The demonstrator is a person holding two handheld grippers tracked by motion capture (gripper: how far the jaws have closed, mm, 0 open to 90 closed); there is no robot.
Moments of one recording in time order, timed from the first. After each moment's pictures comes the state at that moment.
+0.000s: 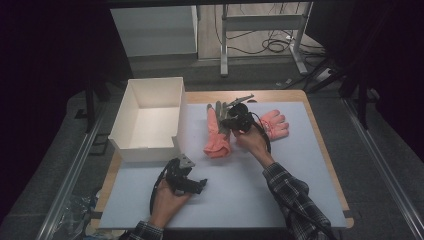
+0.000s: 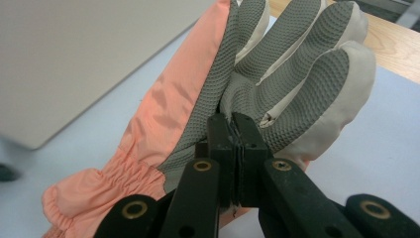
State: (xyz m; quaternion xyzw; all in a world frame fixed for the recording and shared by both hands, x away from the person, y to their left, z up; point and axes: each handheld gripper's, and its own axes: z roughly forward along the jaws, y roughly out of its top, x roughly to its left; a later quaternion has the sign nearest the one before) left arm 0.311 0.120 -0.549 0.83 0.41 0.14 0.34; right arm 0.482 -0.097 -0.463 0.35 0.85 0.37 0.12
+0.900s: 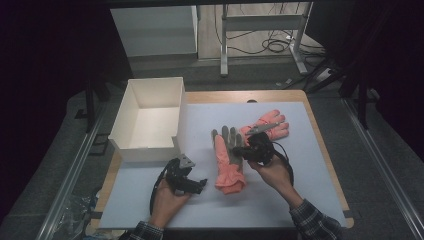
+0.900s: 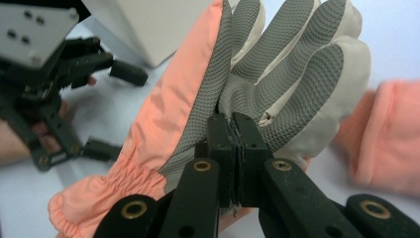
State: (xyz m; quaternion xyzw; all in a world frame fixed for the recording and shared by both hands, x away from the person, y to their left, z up) left arm 0.311 0.120 -0.549 0.83 0.41 0.14 0.34; right arm 0.372 -0.152 -0.457 0.33 0.85 0.40 0.05
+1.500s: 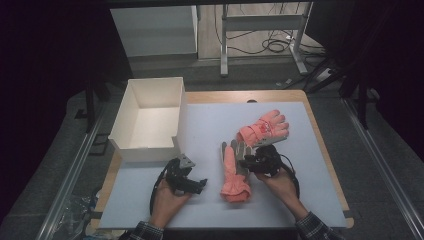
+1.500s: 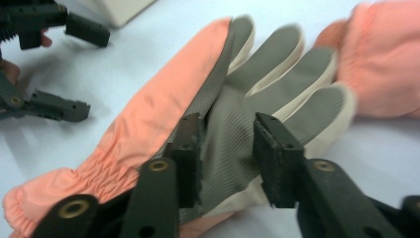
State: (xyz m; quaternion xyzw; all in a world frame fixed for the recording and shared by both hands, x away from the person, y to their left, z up) left arm 0.311 0.120 -0.549 0.83 0.41 0.14 0.34; right arm 0.362 -0.179 -0.493 0.35 0.85 0.39 0.07
